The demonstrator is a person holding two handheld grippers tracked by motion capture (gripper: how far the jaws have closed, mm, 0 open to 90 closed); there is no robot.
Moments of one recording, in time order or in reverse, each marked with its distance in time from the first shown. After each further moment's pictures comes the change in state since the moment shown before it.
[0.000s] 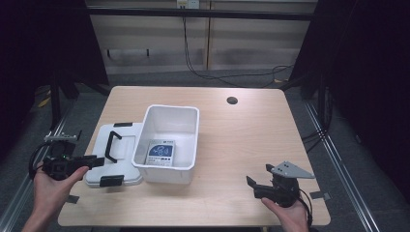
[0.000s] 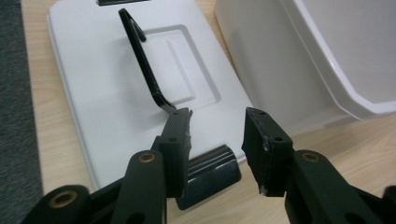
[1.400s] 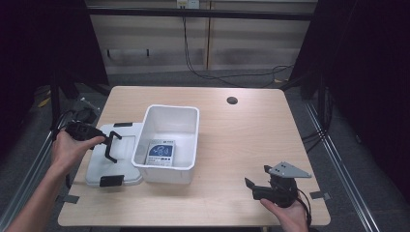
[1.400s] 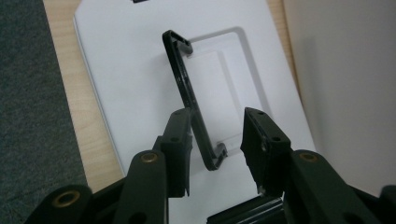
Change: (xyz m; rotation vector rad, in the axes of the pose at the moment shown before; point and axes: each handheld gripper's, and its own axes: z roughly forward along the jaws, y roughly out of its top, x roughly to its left) left arm 0.023 0.085 0.060 0.310 0.130 -0.052; right arm 0.001 -0.001 0.004 0.029 0.017 -0.017
